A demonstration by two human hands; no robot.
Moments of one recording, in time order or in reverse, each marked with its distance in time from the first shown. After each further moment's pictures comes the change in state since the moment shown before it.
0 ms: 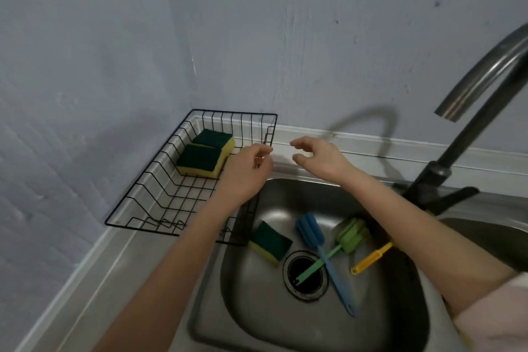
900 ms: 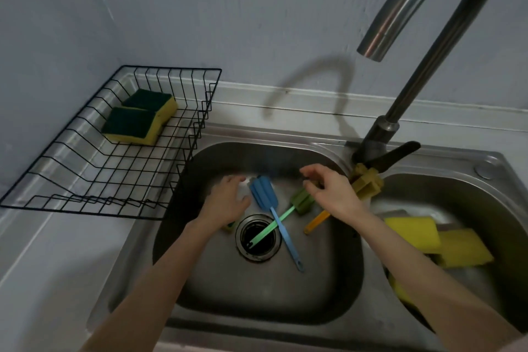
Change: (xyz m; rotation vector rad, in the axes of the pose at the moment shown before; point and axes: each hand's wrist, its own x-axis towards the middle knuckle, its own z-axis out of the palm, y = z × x) left_hand -0.023 -0.059 0.143 0.213 -0.351 -0.194; right_hand -0.089 0.152 0.009 0.080 0.042 0.153
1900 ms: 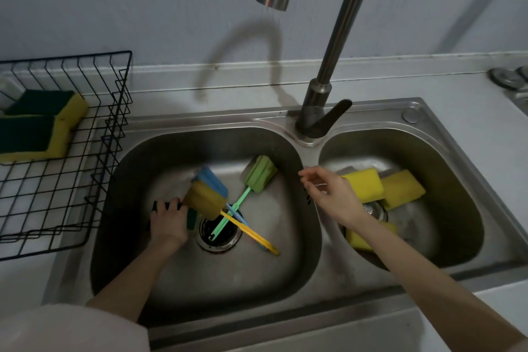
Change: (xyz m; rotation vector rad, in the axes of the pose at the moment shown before) left_hand 0.020 -0.060 0.065 0.669 -0.216 -0.029; right_hand -0.069 0.064 -0.021 0.115 0.188 0.169
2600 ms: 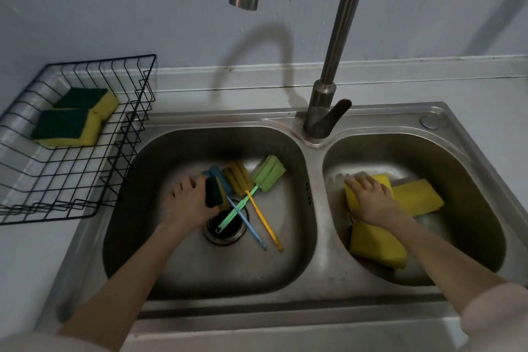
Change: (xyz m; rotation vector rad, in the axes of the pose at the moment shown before) left_hand -0.037 0.042 -0.055 -0.260 0.105 -0.058; right_hand 0.021 0.099 -0.038 -0.833 -0.382 0.197
